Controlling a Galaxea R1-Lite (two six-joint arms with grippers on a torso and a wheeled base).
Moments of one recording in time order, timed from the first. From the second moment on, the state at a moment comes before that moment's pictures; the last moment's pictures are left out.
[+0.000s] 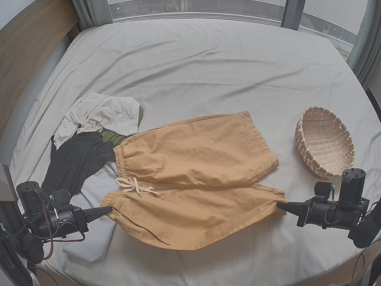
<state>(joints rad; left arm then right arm) 0.04 1.94 -0.02 -1.55 -0.84 -0.41 0.27 1.78 -0.17 -1.19 0.43 0.31</state>
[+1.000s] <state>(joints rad) 0.01 1.93 -0.10 -1.55 -0.73 -0.51 0.22 1.76 -0.44 -1.13 0.41 0.36</state>
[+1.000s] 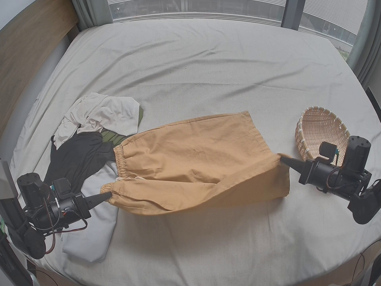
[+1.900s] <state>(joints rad) -0.02 1.93 -0.22 -1.55 -0.58 -0.65 0.21 1.76 -0.82 -0.84 0.41 0.36</state>
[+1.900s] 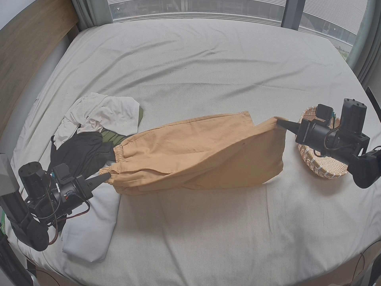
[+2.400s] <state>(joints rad) -0.03 1.94 -0.26 -1.55 -0.55 -0.67 0.21 1.81 -0.97 -0.73 0.41 0.35</state>
